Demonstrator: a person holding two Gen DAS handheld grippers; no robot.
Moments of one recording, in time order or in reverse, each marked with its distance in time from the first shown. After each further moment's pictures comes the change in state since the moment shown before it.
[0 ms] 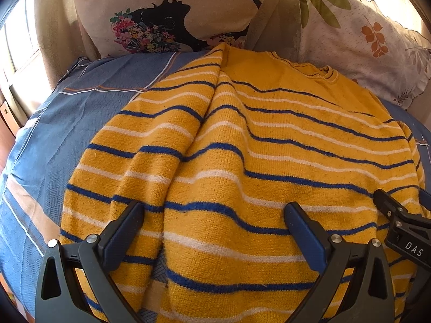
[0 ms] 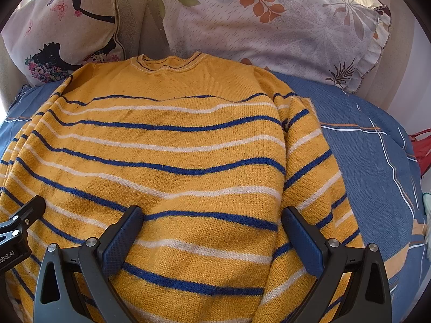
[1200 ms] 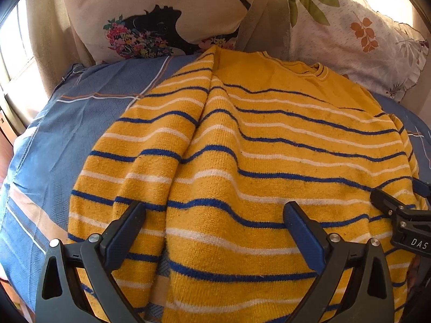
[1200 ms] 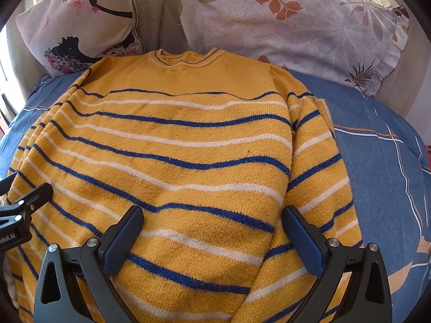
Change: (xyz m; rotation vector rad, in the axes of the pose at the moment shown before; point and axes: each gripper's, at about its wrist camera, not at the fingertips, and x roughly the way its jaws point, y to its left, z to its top) left arm -0.020 -0.003 0.001 0.041 -0.025 -0.016; right arm -0.006 -0.014 -0.002 -0.061 0.013 0.137
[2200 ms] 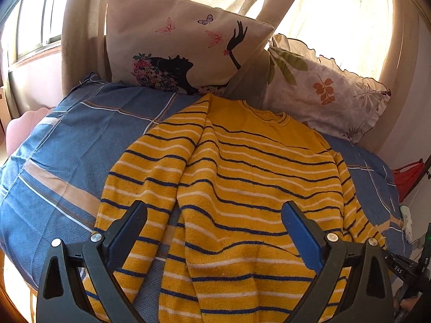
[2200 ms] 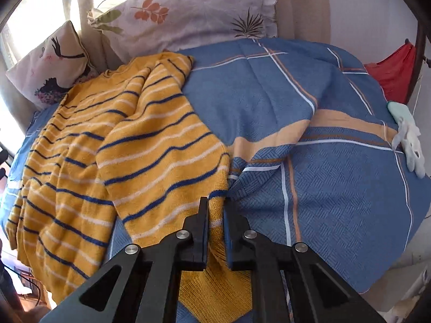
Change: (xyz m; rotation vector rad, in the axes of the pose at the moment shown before) left arm -0.106 0.027 -0.030 -0.150 -0.158 -0.172; right arm -0.119 -0.134 -0.123 0.266 -0.002 -0.013
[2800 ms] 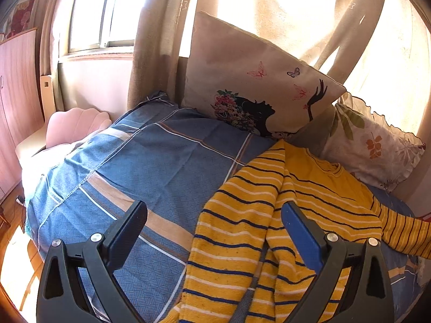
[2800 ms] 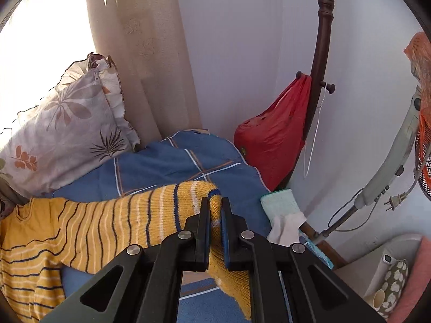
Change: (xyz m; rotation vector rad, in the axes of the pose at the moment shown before) left arm -0.040 0.101 0.027 -0.176 -0.142 0.192; right arm -0.080 -0.128 0.166 0.295 -0.225 -0.452
